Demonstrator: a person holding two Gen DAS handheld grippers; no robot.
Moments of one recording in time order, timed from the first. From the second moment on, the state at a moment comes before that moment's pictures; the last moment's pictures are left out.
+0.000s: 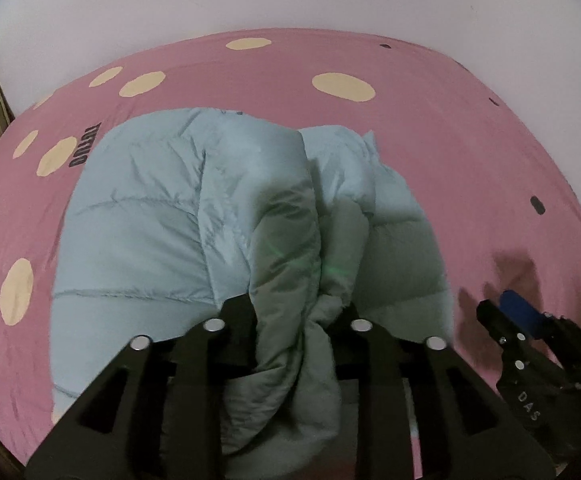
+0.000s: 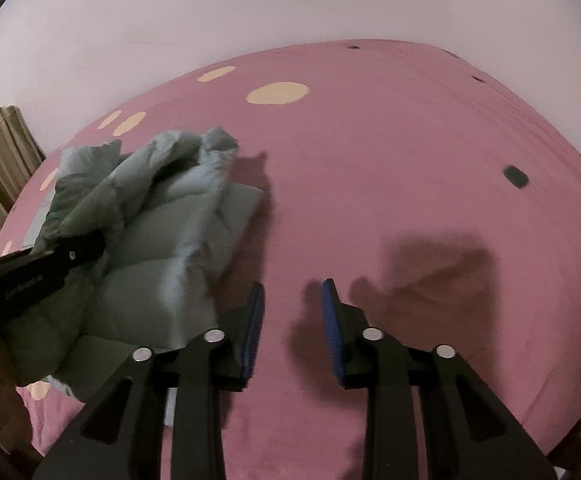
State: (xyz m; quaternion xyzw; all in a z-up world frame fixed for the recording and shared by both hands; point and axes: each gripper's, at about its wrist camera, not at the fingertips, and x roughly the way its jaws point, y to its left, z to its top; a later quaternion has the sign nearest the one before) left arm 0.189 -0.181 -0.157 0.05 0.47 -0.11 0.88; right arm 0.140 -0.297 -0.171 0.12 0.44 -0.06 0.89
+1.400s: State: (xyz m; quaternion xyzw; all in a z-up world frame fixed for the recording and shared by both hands) left arm 0.110 -0.200 -0.081 0.05 0.40 -0.20 0.89; right arm 0.109 -0.315 -0.151 0.12 0.41 -0.09 0.90
